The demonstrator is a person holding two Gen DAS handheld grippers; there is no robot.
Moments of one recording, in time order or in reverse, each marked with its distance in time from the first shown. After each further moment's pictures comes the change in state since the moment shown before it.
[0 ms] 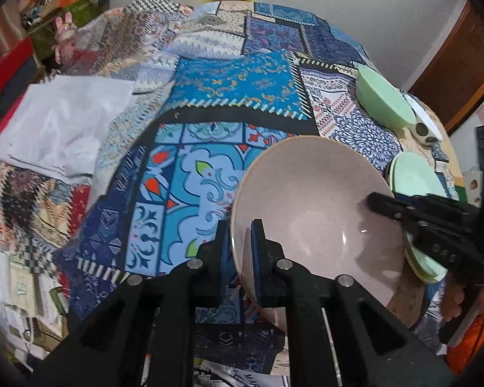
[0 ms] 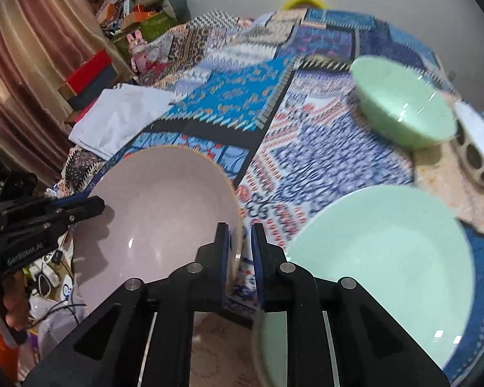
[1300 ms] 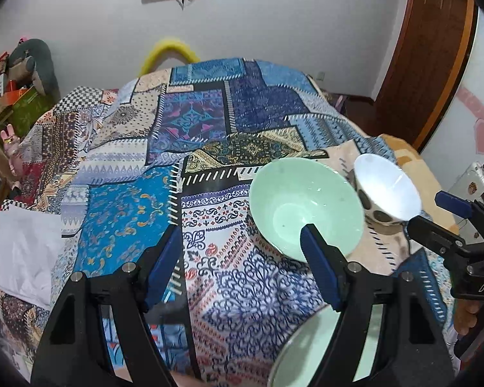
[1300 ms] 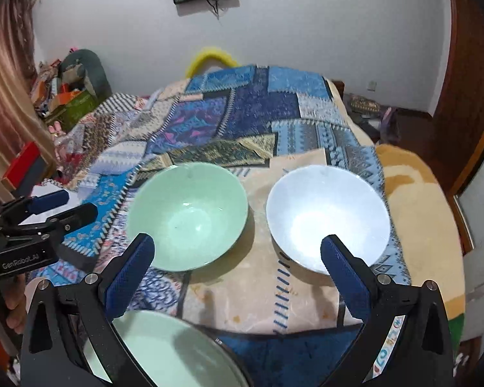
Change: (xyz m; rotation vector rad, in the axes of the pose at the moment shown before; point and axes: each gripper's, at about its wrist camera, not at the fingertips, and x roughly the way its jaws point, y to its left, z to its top) left arm 0.050 -0.186 0.161 0.234 -0.174 -0.032; right arm -0.064 -0.176 0.061 0.210 -0.213 -0.231
